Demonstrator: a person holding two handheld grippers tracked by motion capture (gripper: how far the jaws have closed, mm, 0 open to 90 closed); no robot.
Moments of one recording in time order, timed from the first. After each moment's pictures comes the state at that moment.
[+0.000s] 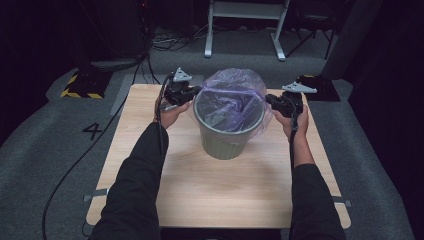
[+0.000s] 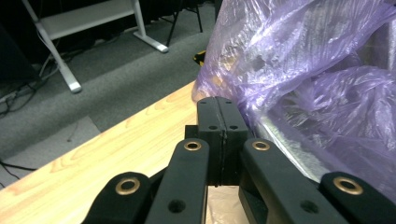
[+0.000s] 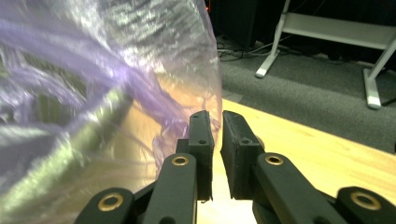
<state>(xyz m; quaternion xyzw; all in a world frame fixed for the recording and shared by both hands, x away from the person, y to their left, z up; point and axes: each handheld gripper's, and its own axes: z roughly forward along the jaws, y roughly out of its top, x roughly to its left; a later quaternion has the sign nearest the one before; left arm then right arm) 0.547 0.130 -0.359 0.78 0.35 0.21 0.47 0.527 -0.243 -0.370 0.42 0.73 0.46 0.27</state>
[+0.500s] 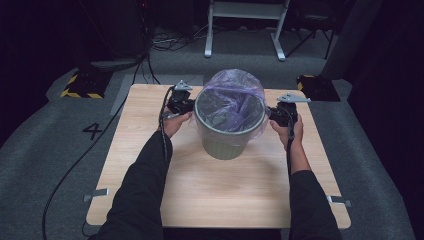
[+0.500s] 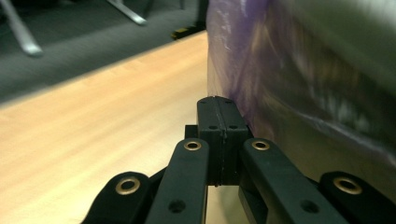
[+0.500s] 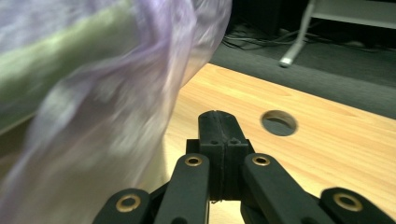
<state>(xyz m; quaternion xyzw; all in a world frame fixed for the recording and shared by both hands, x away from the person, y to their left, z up) 0.552 0.129 -0.409 0.78 0.37 0.13 0.48 0.521 -0.242 -0.403 0.41 0.75 0.47 0.23</state>
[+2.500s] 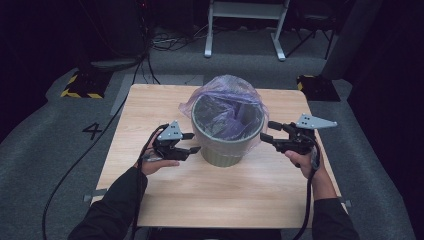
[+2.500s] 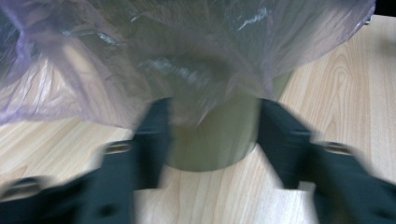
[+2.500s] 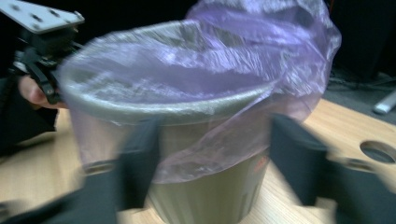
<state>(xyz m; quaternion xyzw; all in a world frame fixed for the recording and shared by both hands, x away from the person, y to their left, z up) 0.417 0.151 -0.418 0.84 0.19 0.14 0.48 0.417 -0.258 -0.372 0.27 0.76 0.57 0.15</state>
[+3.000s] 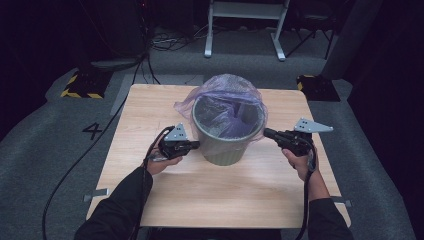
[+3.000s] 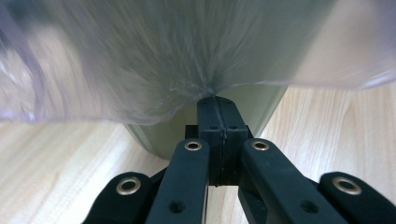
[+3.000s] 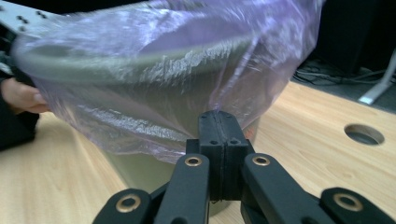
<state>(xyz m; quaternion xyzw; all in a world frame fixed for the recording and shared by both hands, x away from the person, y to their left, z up) 0.431 0.142 -0.447 0.86 0.19 0.12 0.46 0.424 -0.264 -0.399 0.29 0.75 0.57 0.16</state>
